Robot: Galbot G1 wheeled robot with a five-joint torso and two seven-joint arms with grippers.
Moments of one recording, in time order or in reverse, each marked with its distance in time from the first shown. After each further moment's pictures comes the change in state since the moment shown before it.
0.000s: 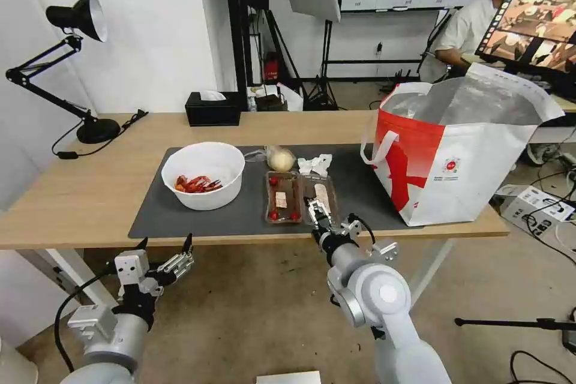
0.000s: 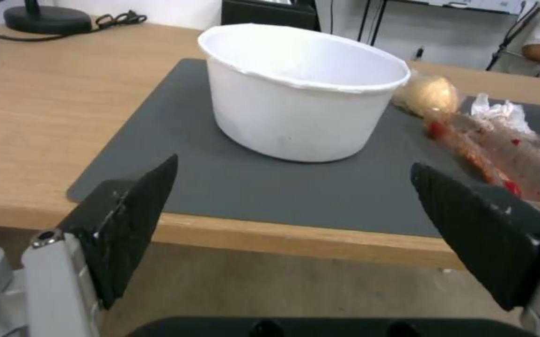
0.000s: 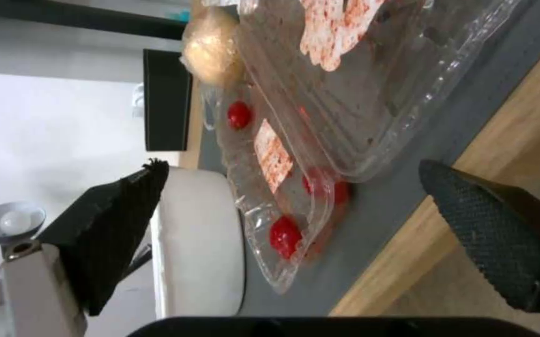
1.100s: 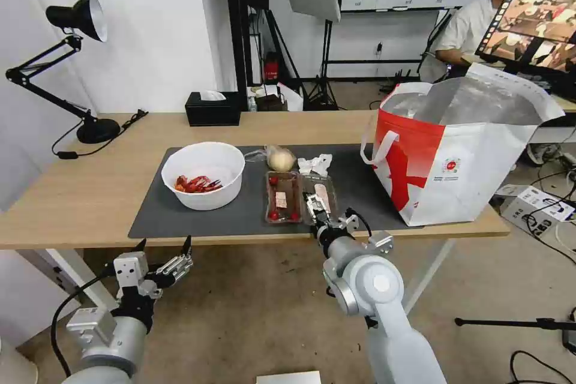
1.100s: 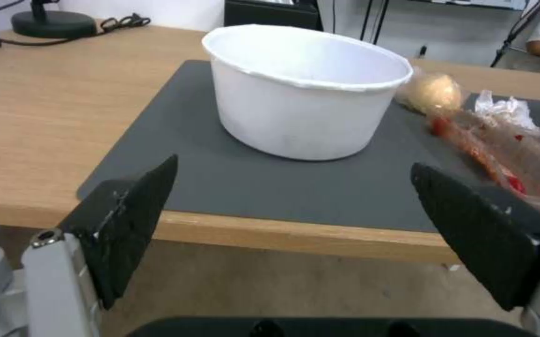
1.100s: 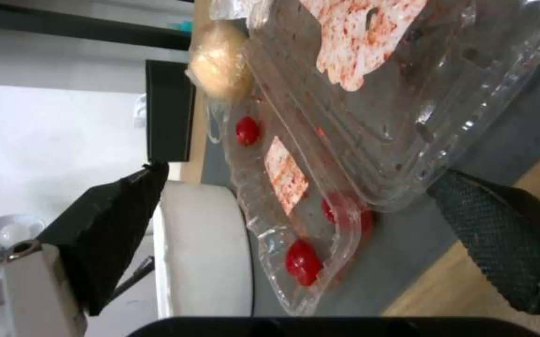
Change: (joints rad) left arm 0.014 -0.001 -0.005 -0.006 0.014 -0.008 0.001; right arm 0.055 0.025 0.002 -0.040 -0.019 0.009 0.019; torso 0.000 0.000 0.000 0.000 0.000
